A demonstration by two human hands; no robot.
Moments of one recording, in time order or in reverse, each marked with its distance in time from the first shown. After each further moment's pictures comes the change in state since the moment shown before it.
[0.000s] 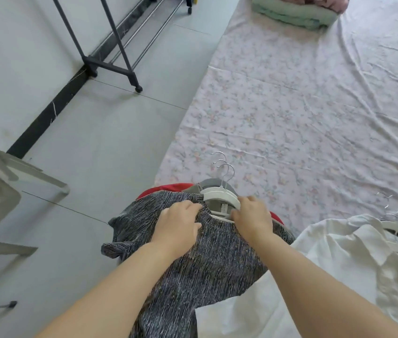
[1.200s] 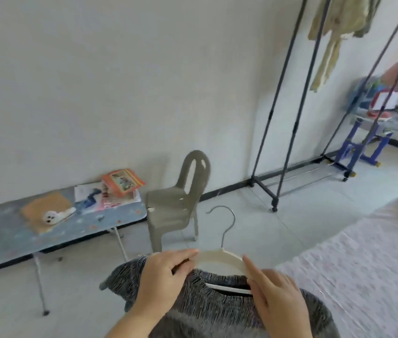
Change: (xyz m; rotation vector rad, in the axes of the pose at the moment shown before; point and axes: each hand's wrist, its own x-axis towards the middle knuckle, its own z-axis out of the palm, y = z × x) left_hand -0.377 0.051 -0.183 -0.421 1.167 -0.434; right_hand -0.283 -0.145 -0.196 0.237 0.518 -1.293
